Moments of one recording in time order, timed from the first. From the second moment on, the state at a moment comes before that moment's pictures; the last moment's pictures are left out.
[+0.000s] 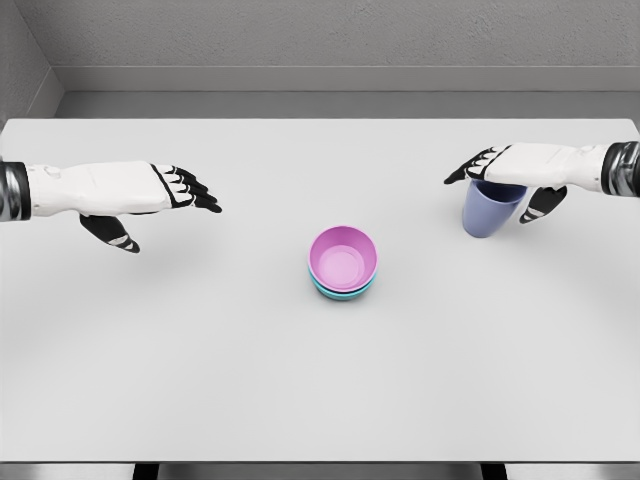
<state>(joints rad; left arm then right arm) -0.79 0.95 -0.81 -1.52 -0.19 -0.61 -0.58 -0.86 -0.81 0.80 -1.19 0.32 -0.61 0.61</state>
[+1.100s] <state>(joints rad) -0.79 0.96 -0.81 -1.52 -0.19 -0.61 -0.59 -0.86 -0.81 0.79 -1.20 0.32 -0.61 0.61</state>
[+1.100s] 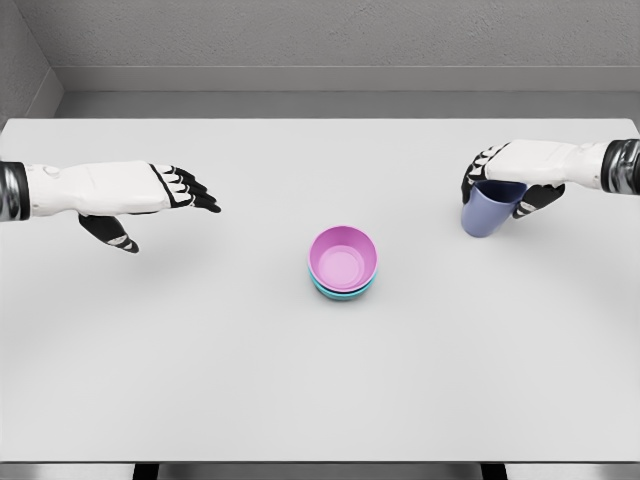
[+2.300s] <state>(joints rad) -0.79 0.96 -0.81 -1.52 -0.19 -0.61 -0.59 -0.85 -0.85 0.69 -1.34 0.25 -0.61 0.61</state>
